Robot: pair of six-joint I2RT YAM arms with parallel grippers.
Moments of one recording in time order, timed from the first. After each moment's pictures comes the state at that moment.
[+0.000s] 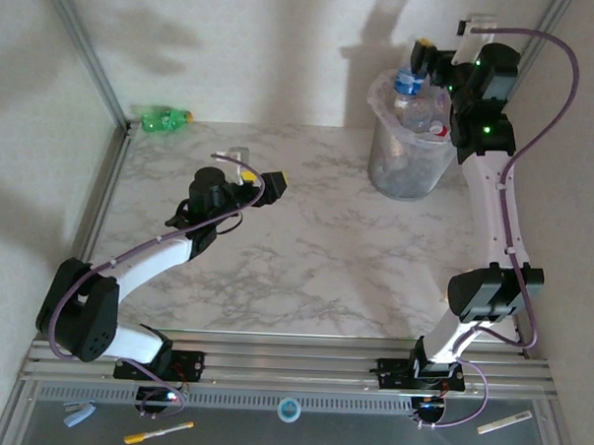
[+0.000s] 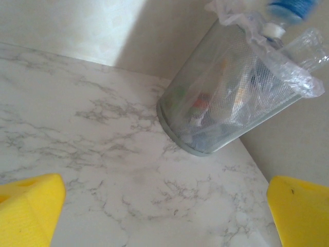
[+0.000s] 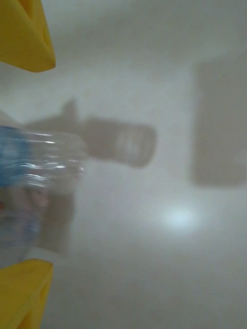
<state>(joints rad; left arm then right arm) -0.42 1.40 0.84 0.36 0.19 -0.57 0.08 1.70 2.01 -0.31 -0.08 0.02</state>
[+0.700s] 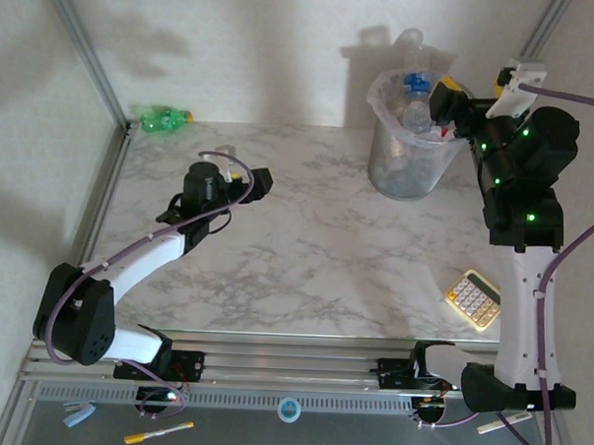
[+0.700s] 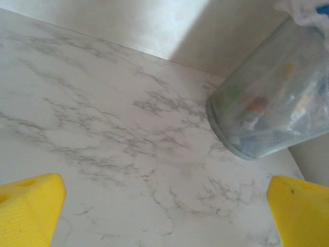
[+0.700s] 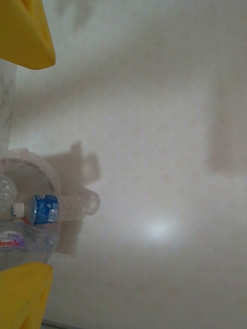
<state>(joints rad) -0.35 1.38 0.88 0.17 0.09 -0.56 0.08 1.18 1.69 -0.41 -0.14 0.08</state>
